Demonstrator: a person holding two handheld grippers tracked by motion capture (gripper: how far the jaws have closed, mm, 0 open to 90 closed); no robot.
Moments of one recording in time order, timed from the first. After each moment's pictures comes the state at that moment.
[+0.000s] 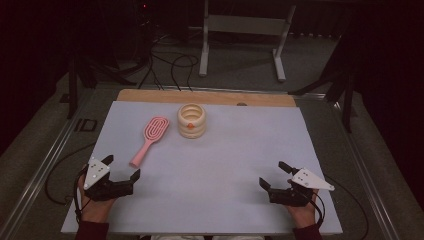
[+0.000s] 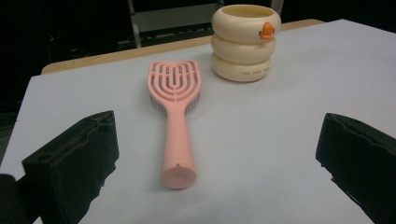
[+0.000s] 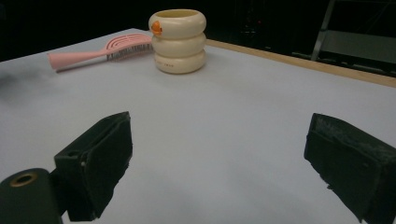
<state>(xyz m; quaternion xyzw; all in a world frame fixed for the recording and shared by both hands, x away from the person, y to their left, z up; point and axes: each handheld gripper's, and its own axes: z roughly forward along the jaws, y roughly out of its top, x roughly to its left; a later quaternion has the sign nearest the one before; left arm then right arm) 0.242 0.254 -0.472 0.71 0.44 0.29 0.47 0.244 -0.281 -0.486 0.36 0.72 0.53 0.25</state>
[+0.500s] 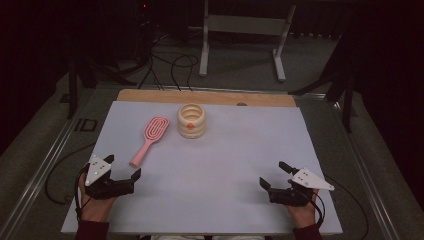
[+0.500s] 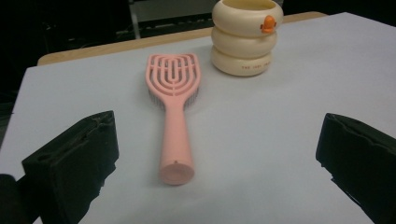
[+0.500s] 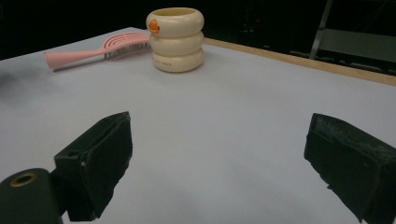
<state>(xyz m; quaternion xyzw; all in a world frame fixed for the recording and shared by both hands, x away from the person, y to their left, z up) 0.246 0.252 -0.467 0.72 0.46 0.28 0.45 0.244 -0.281 -0.487 0.37 0.72 0.53 0.25</state>
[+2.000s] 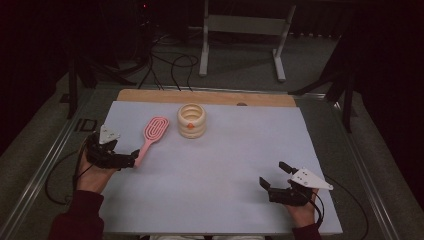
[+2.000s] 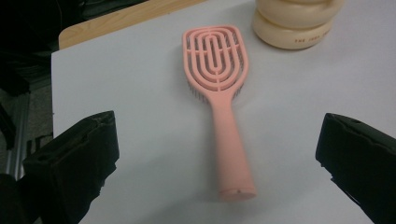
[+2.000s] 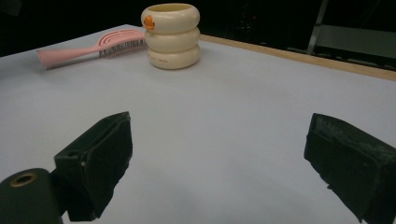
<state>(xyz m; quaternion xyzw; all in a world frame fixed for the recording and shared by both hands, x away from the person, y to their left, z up) 0.318 0.252 -0.433 0.78 0.48 0.26 0.31 0.246 -0.282 -0.490 0.37 0.72 0.53 0.25</state>
